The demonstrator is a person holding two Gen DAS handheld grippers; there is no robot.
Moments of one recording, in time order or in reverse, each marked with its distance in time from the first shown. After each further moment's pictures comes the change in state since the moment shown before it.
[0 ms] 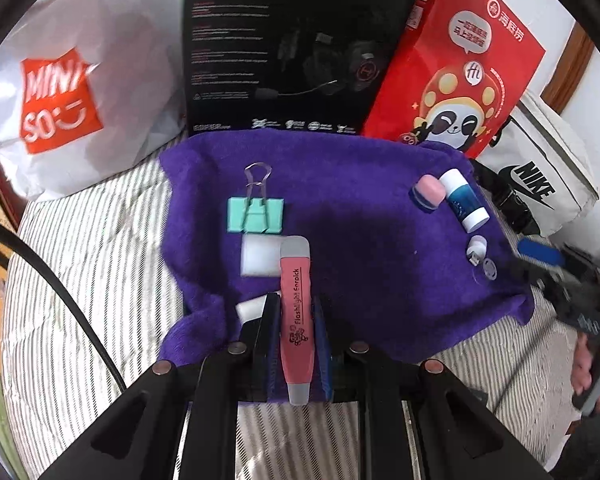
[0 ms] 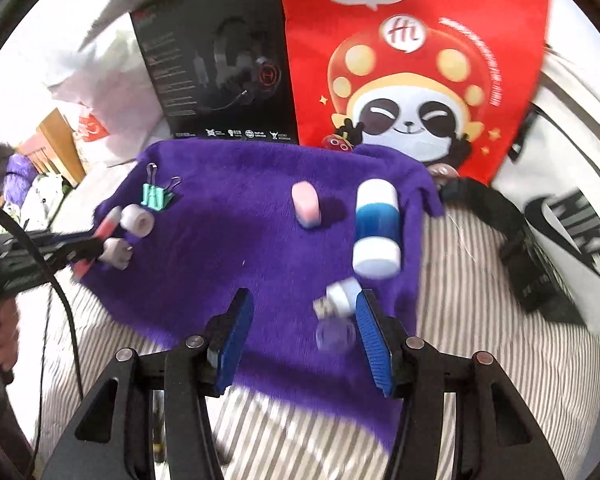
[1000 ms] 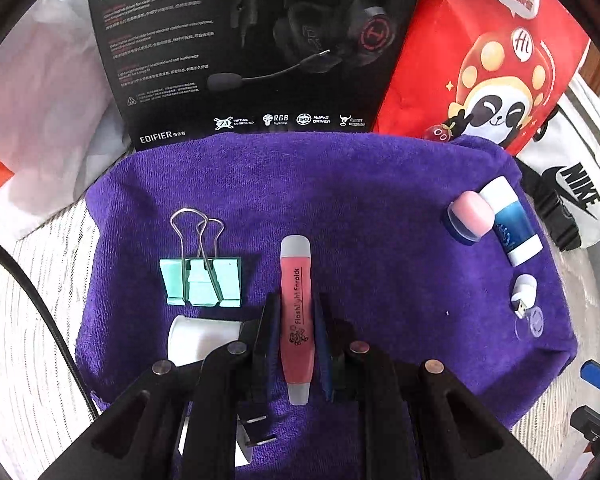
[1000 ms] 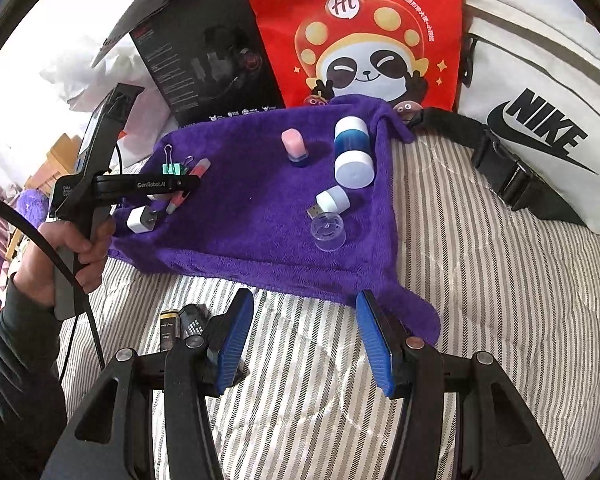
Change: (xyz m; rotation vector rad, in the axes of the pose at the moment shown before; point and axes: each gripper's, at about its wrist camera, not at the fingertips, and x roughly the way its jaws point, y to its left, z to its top) left arm 0.075 -0.021 0.045 0.026 0.060 0.091; right arm -0.025 -0.014 -0.059 0.134 0.024 0.069
